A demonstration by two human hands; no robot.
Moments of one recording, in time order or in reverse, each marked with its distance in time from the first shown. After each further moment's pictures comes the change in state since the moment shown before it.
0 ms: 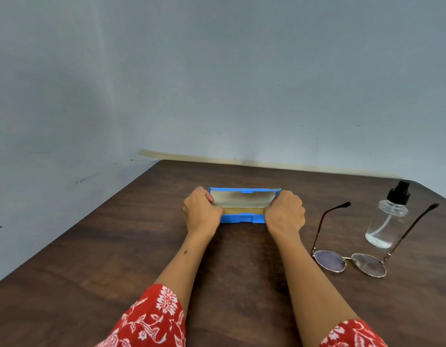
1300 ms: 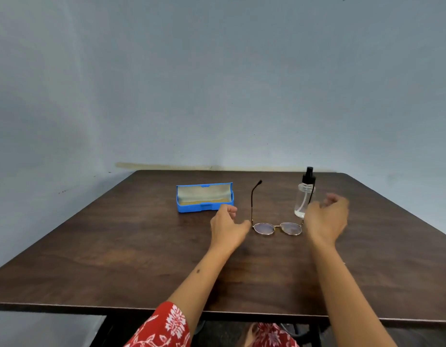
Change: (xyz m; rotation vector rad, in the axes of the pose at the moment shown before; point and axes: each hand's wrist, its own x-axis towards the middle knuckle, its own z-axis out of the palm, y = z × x) left_hand -0.142 0.056 0.033 -0.225 -0.320 0.126; right_hand -0.052 0.128 -0.137 0.722 0.527 0.158
